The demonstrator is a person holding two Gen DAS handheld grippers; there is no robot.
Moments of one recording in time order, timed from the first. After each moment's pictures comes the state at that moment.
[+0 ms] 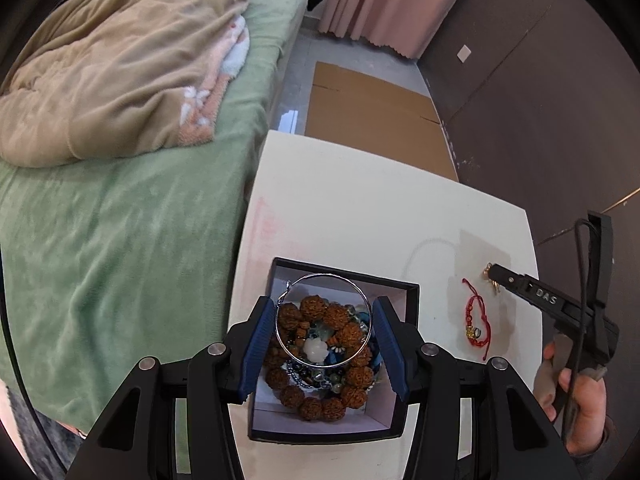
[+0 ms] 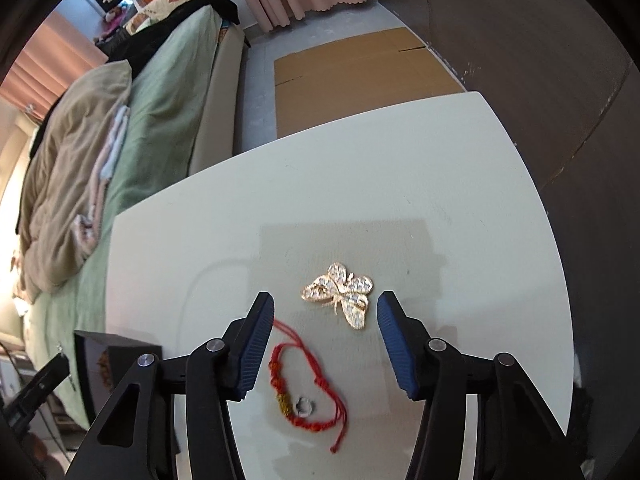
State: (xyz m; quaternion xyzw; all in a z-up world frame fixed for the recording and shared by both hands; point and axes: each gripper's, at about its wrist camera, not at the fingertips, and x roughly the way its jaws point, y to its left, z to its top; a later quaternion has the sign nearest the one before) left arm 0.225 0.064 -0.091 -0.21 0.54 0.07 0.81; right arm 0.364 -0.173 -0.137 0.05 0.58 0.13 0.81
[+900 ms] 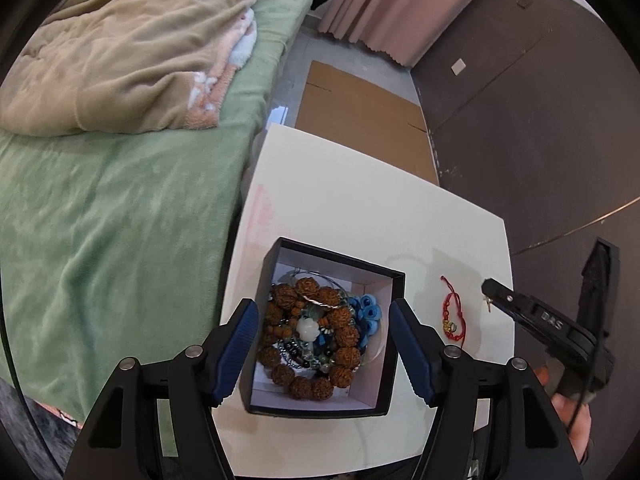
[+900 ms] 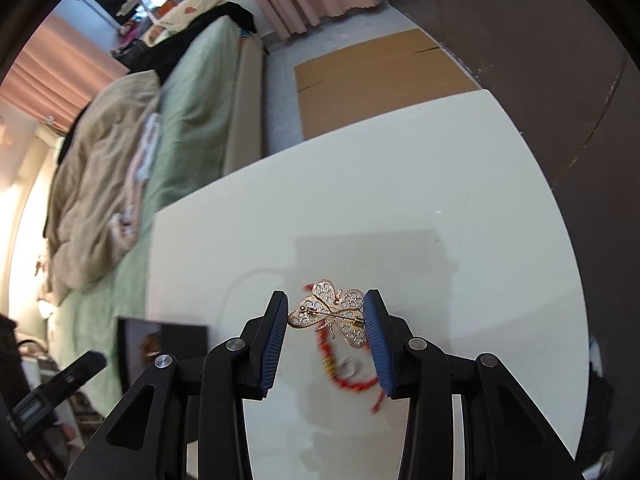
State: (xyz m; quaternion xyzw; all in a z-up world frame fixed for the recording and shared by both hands) left arm 0.198 0.077 -0.081 -0.27 0.52 0.05 0.81; right arm 0.330 -0.169 -0.109 0.09 0.56 0.18 0.80
